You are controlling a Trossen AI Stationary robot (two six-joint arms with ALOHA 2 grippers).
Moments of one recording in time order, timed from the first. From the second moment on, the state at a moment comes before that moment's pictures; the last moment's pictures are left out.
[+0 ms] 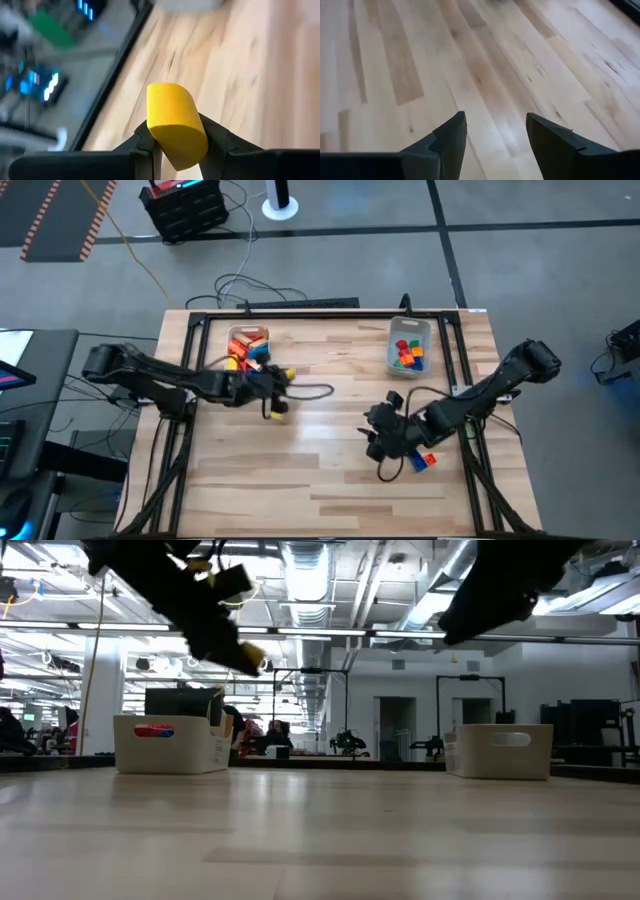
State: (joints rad) left arm -0.08 1.31 0.74 -0.02 -0.67 0.14; right arm 0.49 1.42 0.97 -0.48 0.64 0.68
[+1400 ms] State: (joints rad) left arm 0.21 1.94 1.23 0.39 0.17 0.01; right arm 0.57 1.38 0.97 -1.19 0.96 1.26
